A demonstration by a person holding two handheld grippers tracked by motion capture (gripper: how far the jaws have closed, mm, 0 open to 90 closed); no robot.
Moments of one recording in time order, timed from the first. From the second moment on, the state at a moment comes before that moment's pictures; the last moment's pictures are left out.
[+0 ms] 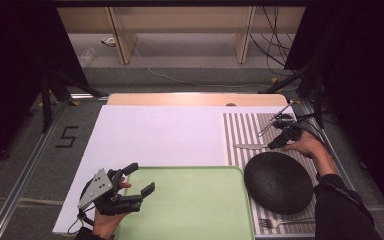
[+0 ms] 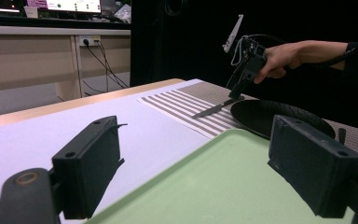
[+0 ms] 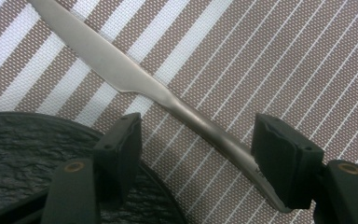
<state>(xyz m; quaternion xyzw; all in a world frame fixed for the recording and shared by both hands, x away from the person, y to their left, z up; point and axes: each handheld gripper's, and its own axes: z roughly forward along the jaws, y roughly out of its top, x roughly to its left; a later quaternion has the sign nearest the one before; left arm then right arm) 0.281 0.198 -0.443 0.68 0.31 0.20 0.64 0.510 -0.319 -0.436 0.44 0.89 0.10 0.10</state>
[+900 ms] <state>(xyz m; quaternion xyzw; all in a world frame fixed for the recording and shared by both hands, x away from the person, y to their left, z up) 0.282 0.199 -0.443 0.68 0.31 0.19 0.64 0.524 -0.317 -0.451 0.42 0.90 0.05 0.10</state>
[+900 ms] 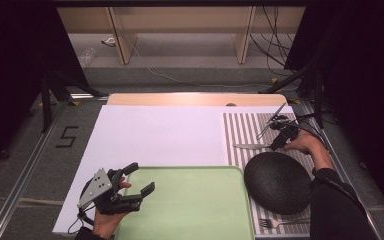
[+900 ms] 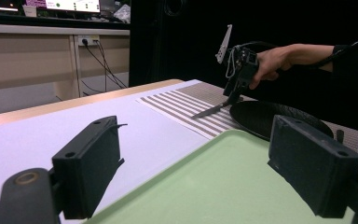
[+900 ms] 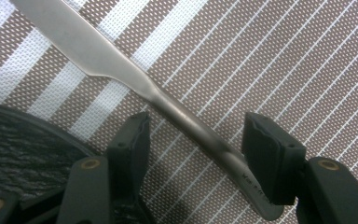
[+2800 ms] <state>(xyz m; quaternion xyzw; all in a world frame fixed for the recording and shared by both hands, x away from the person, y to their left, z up) 0.281 0.198 -0.443 0.68 0.30 0.19 0.64 0.534 -0.300 -0.457 0.36 0.93 -0.02 0.07</state>
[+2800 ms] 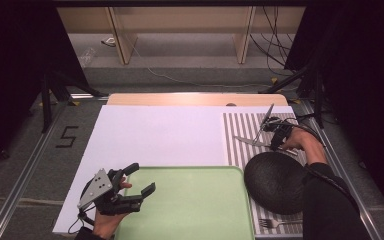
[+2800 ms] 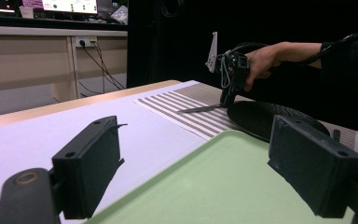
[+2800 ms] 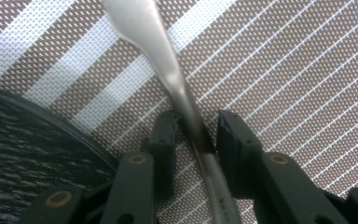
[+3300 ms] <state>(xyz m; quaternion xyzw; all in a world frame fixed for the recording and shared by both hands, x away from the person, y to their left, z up) 0.281 0.198 -0.443 0.68 0.30 0.19 0.64 0.532 -0.296 -0.457 0.33 0.94 -0.03 0.06</state>
